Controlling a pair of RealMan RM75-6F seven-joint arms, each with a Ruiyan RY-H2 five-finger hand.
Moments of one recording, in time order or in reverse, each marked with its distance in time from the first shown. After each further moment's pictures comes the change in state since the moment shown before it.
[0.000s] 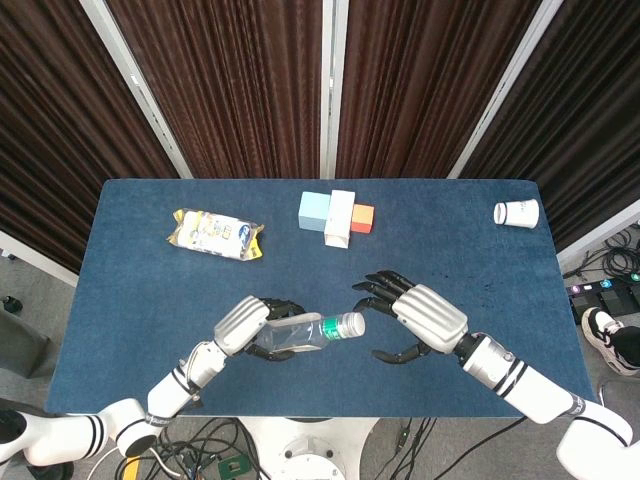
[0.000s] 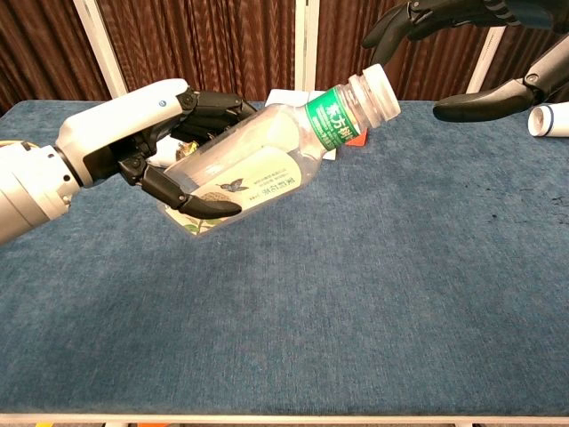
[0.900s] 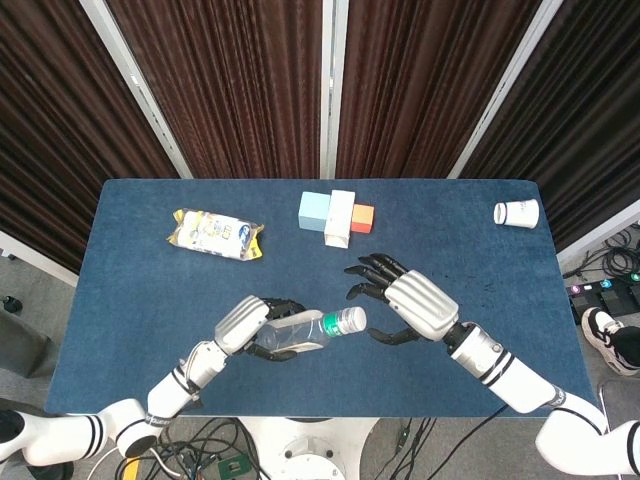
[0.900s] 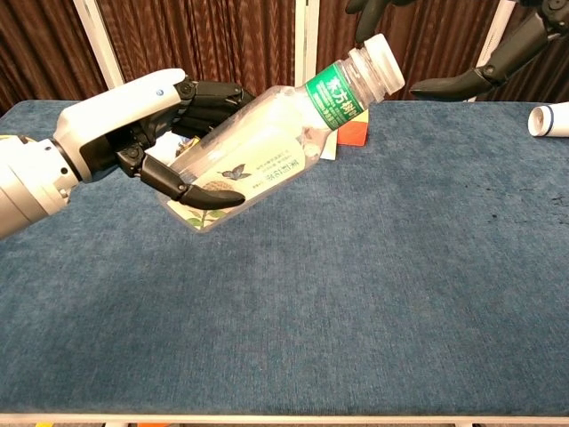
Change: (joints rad) left arm -0.004 0.009 -0.005 -0.025 -0.004 -0.002 -0.045; right arm 0.001 -0.098 0.057 0.041 0.053 0.050 -0.084
